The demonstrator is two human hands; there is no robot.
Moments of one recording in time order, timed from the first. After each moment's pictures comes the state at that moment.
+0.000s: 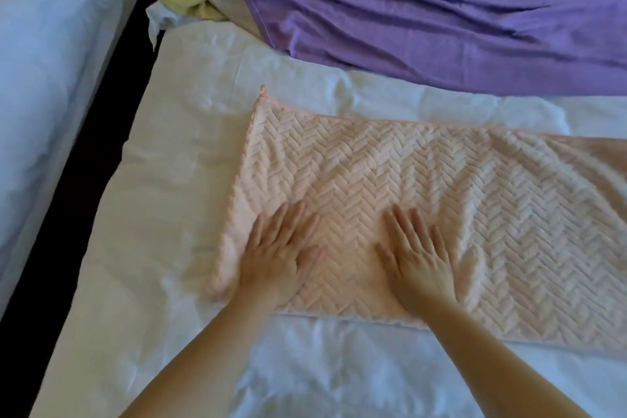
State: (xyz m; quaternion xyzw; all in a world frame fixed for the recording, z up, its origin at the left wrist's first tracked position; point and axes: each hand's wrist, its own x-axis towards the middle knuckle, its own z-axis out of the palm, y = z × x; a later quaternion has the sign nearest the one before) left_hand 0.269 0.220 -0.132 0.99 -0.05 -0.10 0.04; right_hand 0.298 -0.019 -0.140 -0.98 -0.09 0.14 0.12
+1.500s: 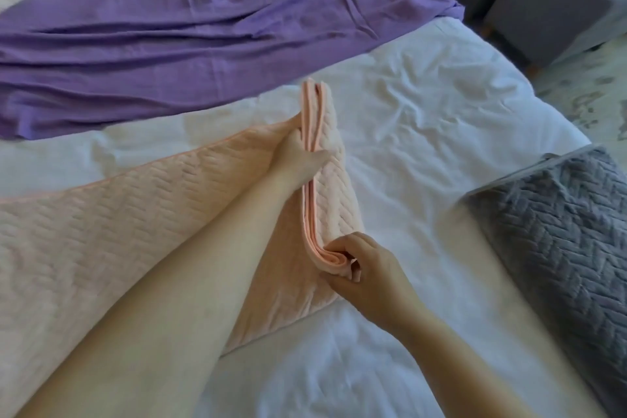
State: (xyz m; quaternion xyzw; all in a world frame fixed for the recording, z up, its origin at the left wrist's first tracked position) left_hand 0.439 -0.154 -0.062 0.84 -0.04 -0.20 0.50; right_hand 0.243 -0.240 -0.050 -0.89 0.05 0.03 0.46
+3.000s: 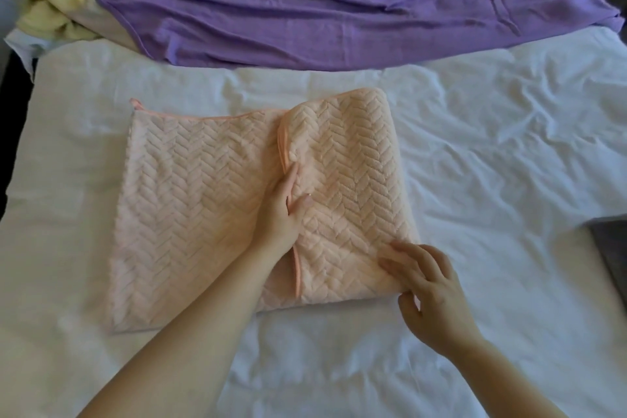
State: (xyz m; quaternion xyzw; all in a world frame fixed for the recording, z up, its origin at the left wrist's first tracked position) left_hand 0.341 0.072 -0.123 0.87 0.01 -0.05 0.50; right_hand 0.215 -0.169 -0.107 -0.96 -0.11 -0.04 0.26
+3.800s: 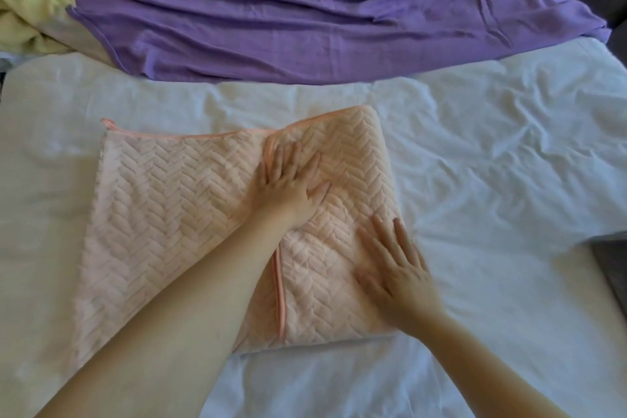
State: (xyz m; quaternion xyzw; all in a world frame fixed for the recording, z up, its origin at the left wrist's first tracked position) left_hand 0.426 0.044 -0.132 0.97 -0.10 -0.20 0.07; right_hand 0.272 -0.154 -0.133 -0.97 -0.04 0.12 0.19
